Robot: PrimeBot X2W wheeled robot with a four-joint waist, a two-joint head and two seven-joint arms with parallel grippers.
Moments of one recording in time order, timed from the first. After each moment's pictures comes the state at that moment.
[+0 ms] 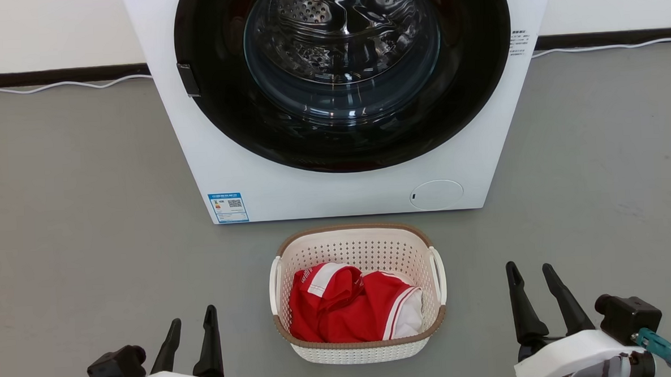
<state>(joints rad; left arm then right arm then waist) 0.01 0.04 -0.02 0.30 -0.51 -0.04 -0.15 -0.03 -0.03 0.00 0.27 0.36 0.12 -0.15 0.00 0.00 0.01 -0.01</state>
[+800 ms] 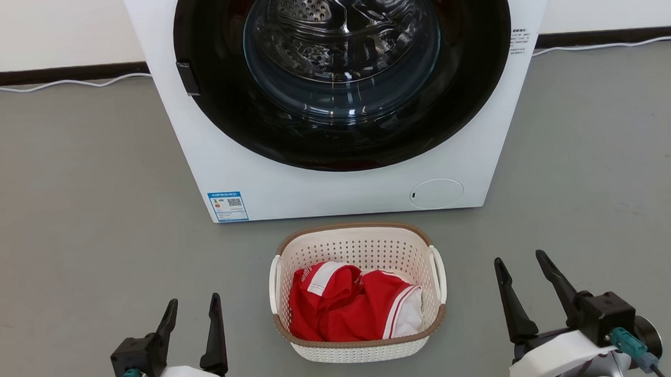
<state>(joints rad) -0.01 0.04 -0.03 0.29 -0.20 -0.03 -0.22 -0.05 -0.04 0.00 0.27 0.06 0.12 -0.22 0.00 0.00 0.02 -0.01</state>
